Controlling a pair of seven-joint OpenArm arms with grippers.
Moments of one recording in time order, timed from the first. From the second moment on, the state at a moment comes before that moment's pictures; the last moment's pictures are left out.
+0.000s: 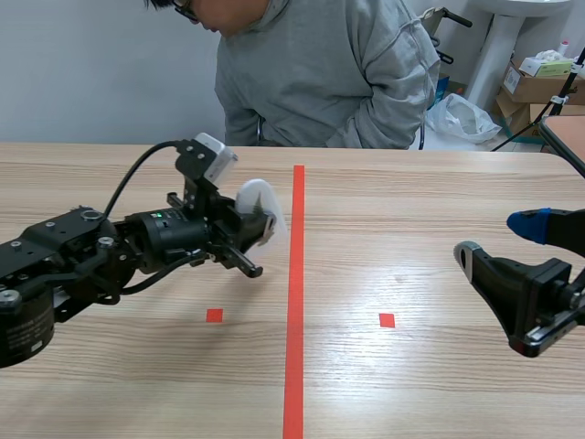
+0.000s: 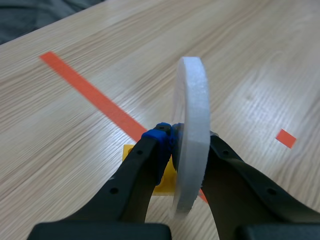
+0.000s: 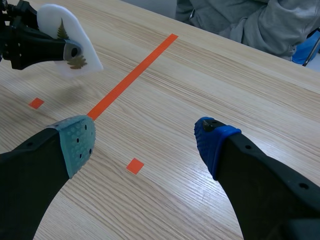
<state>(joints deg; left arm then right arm) -15.8 -16.7 27.6 59.4 -14.2 -30.4 -7.0 -36.3 27.6 12.9 108.0 18.9 30.9 5.0</state>
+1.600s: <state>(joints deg) -33.8 -24.1 12.8 21.8 -11.0 -9.4 -10.2 -34.5 27.6 12.9 108.0 18.9 30.9 5.0</state>
